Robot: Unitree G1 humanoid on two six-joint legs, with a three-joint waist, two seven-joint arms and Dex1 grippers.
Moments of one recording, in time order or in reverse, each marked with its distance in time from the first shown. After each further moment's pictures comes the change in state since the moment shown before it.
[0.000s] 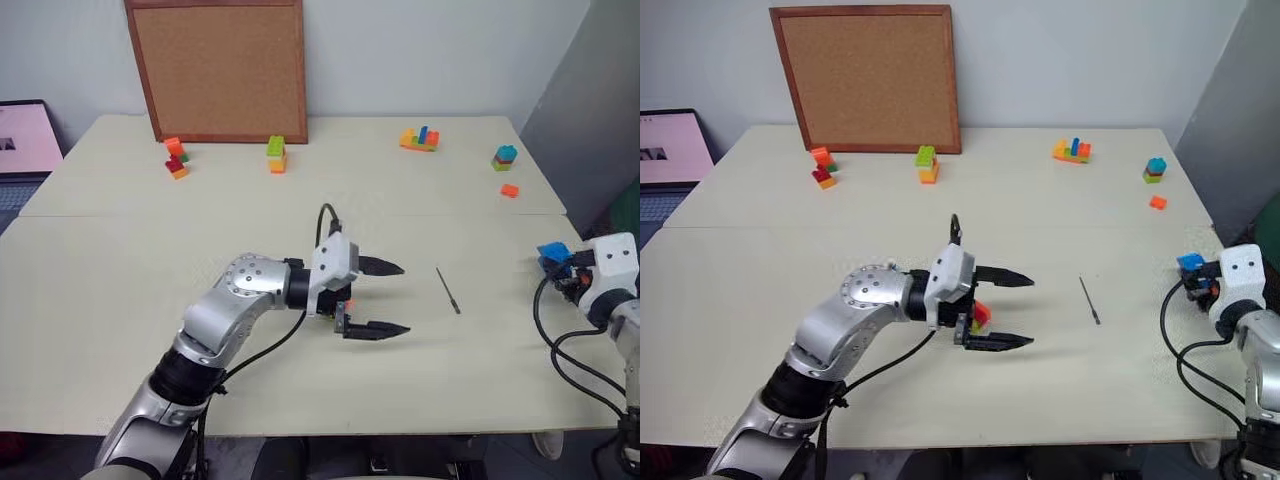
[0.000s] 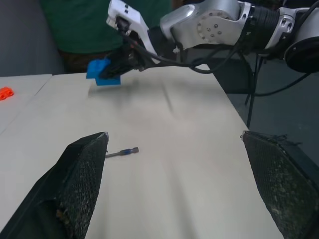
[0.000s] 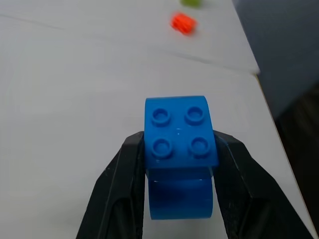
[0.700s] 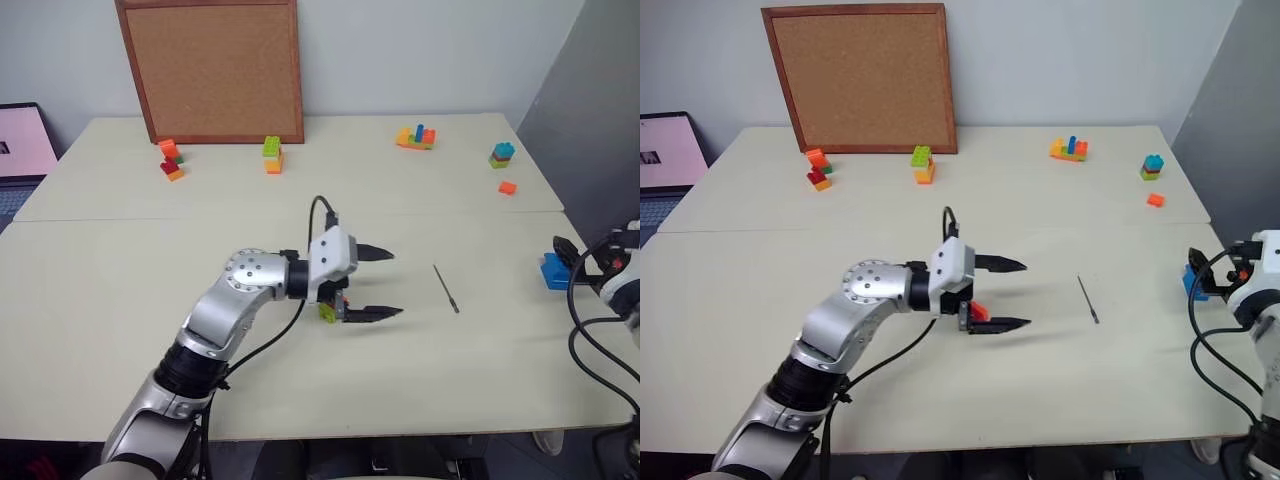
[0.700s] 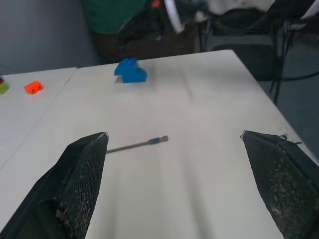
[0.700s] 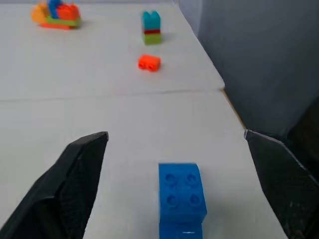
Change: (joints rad) left arm 0.010 0.056 0.074 0.011 0.063 -0.017 0.043; right arm 0.058 -0.063 -0.092 -0.311 0.242 0.128 0.041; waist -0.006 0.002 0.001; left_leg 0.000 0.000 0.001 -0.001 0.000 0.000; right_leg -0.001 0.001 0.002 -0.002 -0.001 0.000
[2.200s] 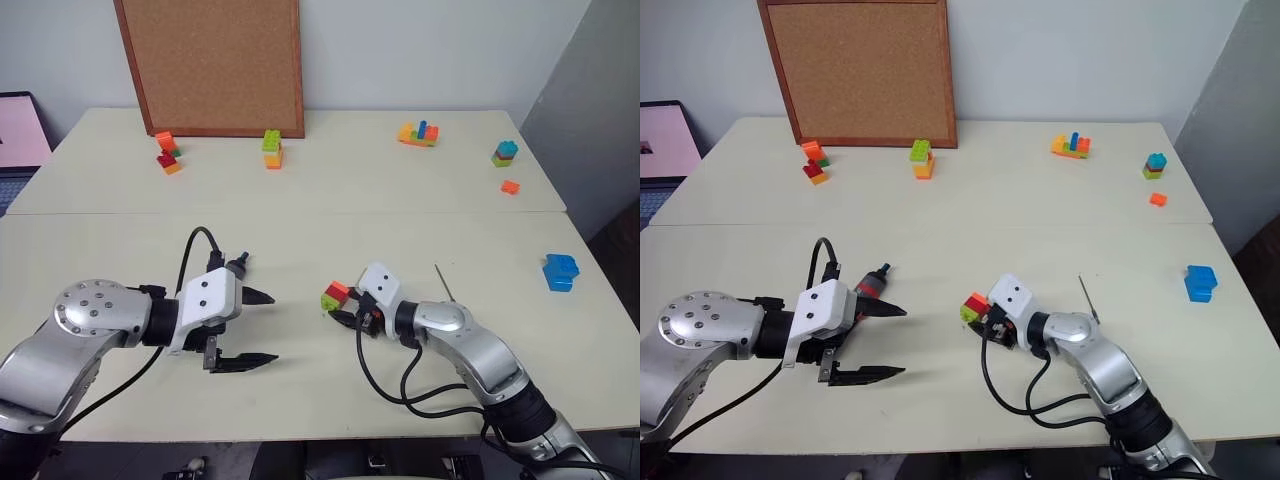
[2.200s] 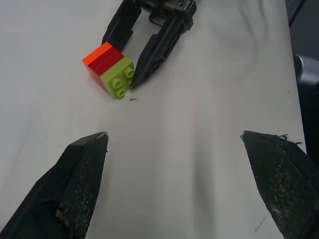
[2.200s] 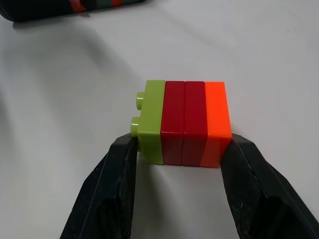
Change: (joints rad) left arm 0.448 0.554 0.360 -0.297 -0.127 0.142 -0.143; right arm -0.213 0.310 0.958 0.032 -0.201 -0.049 0.143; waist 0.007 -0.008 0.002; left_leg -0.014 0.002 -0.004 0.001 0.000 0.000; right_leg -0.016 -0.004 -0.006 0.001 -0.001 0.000
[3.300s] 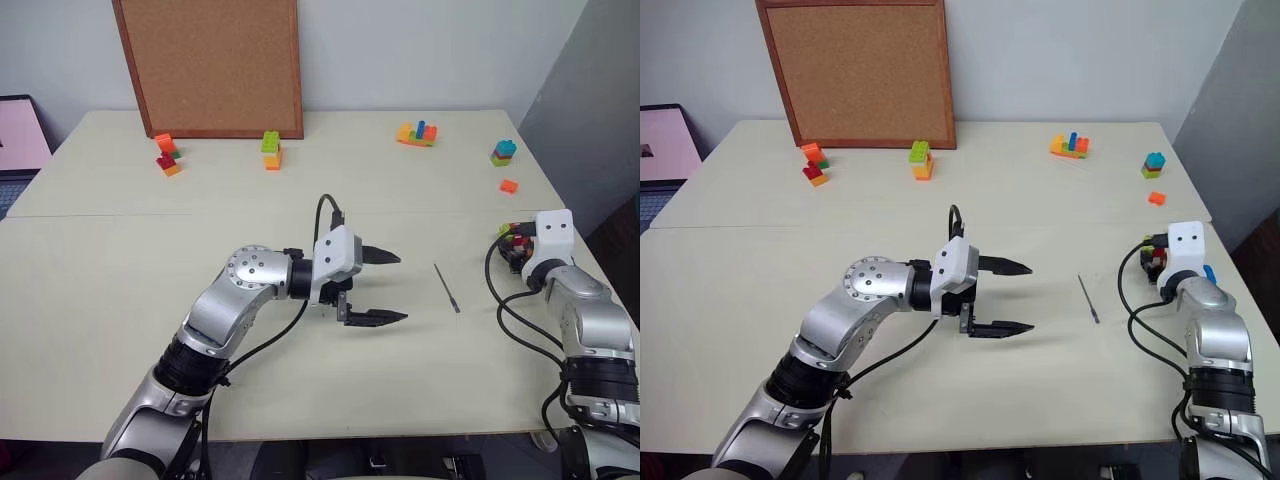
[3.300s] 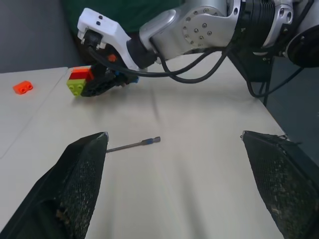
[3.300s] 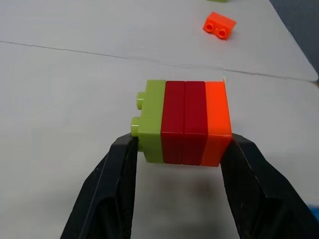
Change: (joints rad) left arm -0.481 -0.600 -0.409 0.287 0.110 -0.108 0.129; right arm -0.072 -0.159 -0.664 0.364 -0.040 -0.011 -0.357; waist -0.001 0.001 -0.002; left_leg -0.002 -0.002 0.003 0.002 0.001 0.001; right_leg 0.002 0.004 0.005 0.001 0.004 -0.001
